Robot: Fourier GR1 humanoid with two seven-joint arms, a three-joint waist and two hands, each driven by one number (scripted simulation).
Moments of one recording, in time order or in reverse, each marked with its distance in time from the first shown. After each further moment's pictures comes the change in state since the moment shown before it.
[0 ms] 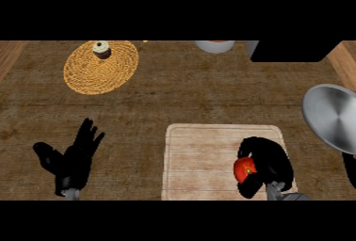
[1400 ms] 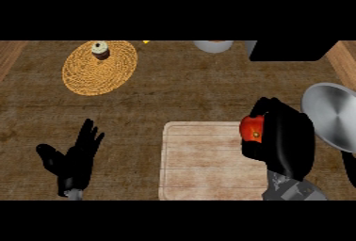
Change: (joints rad) left arm 0.007 -0.052 0.036 -0.002 -0.063 -0.017 -0.003; right arm -0.198 0.033 0.013 -0.224 0.394 -0.153 0.159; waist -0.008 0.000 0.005
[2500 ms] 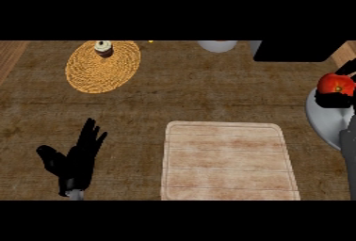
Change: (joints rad) left arm 0.002 -0.022 0.014 -0.002 -0.021 -0.034 -0.014; right arm -0.197 -0.249 -0.581 0.484 -0.269 -0.290 -0.373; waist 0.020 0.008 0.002
